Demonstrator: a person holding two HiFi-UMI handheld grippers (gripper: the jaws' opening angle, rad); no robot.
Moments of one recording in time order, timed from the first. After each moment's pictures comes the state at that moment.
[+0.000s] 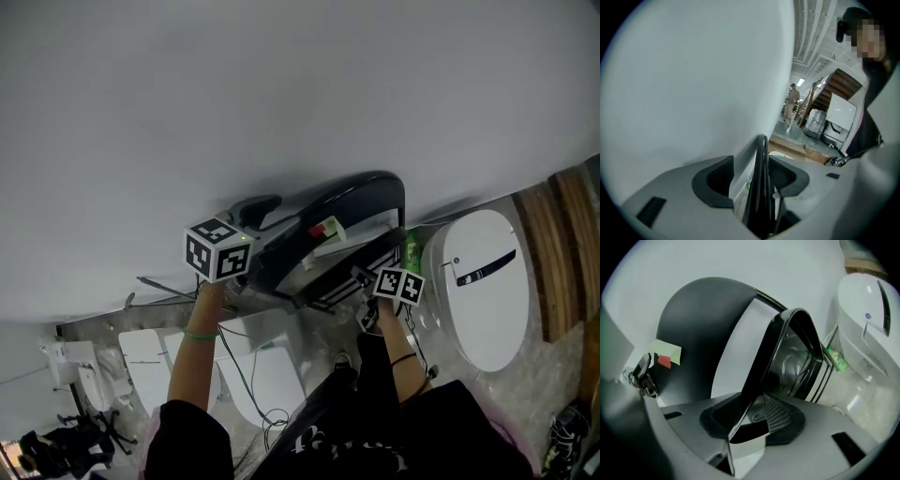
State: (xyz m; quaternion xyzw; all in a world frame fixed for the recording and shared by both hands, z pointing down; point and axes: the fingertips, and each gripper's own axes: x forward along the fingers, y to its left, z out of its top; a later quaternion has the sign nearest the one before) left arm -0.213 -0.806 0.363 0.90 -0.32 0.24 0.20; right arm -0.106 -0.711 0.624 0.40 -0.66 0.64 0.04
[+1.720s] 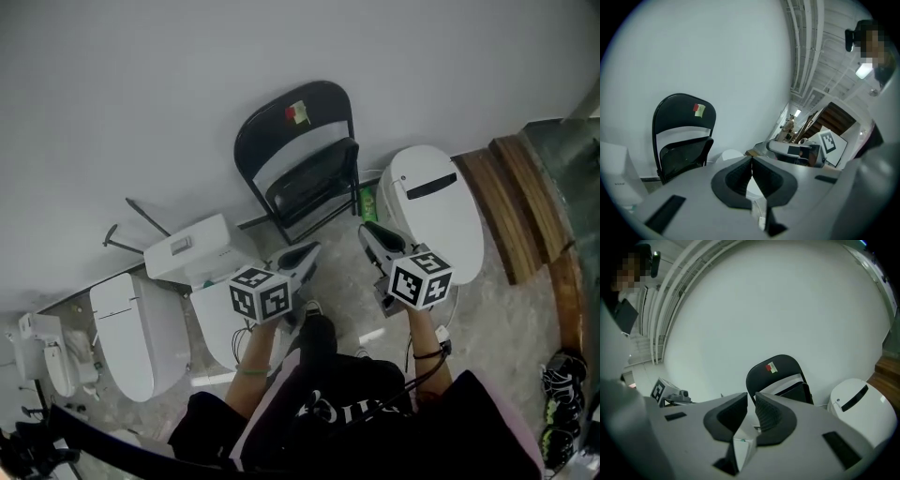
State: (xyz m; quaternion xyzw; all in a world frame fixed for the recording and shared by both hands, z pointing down) left arm -0.122 -0.325 0.358 0.89 -0.33 0.06 0.30; right arm -0.038 -0.355 0.342 0.43 -0.86 0.26 0.03
